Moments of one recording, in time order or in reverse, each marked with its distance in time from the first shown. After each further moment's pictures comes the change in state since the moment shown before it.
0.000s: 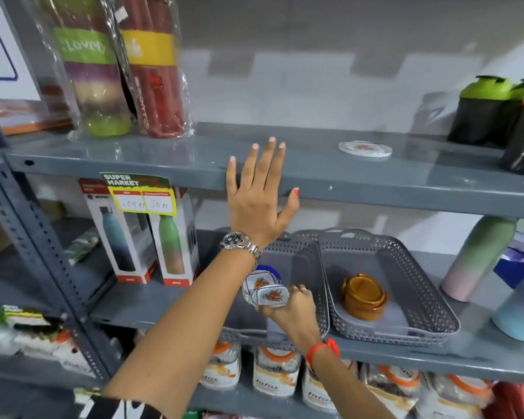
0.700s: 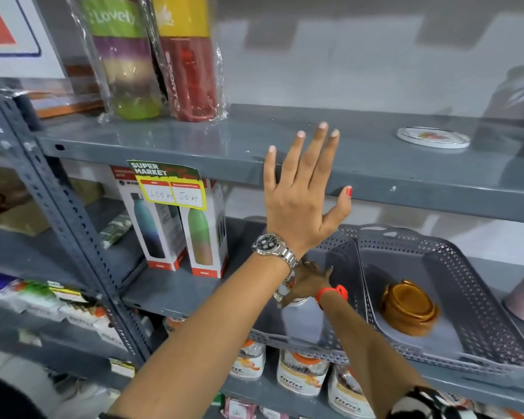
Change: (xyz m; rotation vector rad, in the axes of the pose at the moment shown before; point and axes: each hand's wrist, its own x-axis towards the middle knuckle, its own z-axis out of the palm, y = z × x) left_hand 0.002 0.001 0.001 0.021 0.002 -0.007; right_hand 0.114 -0.015 0.034 -0.530 -0.509 -0.105
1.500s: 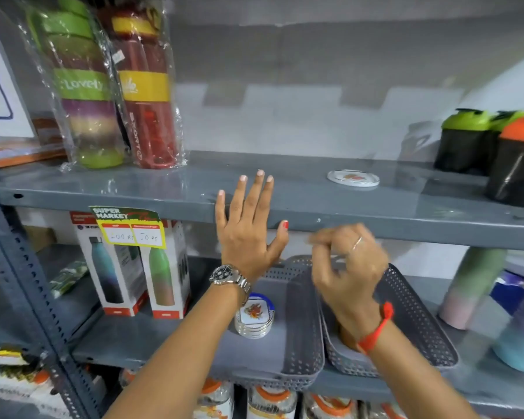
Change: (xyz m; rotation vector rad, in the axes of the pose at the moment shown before) left_hand -0.002 0.001 -0.002 -0.013 -0.013 -0.013; right_hand -0.225 -0.007 -0.135 0.295 1.780 -0.613
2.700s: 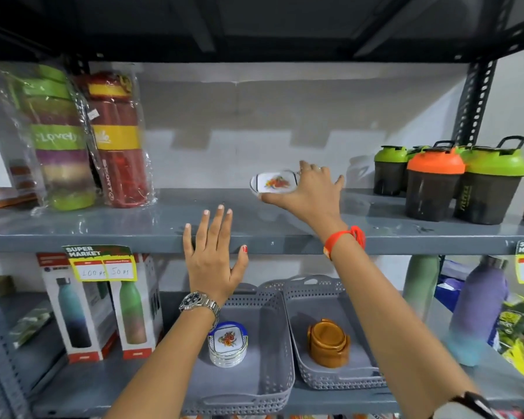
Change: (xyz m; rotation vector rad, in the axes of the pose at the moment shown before) left_hand 0.003 0.005 -0.010 -0.004 -0.057 -0.036; right_hand 0.123 0.044 0.011 -0.492 -0.572 0.462
